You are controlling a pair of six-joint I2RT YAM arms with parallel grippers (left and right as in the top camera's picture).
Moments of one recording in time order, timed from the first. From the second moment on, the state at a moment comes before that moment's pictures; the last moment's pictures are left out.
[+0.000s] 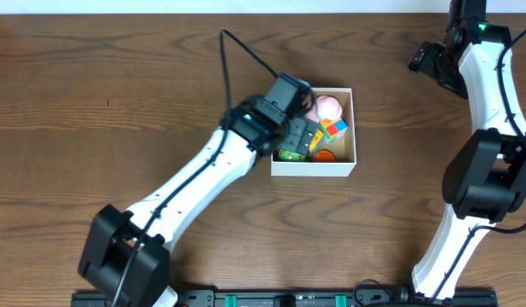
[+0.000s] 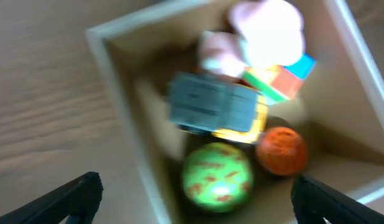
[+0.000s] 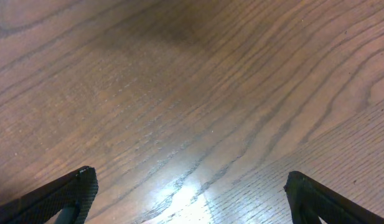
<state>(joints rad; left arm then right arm) -0.65 1.71 1.39 -0.69 -0.09 -0.24 -0.15 2.18 1.97 -1.03 0.15 0.44</state>
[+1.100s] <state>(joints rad) -0.08 1.50 1.38 -0.95 -0.25 -0.32 -0.15 2.18 1.97 -1.03 0.15 0.44</state>
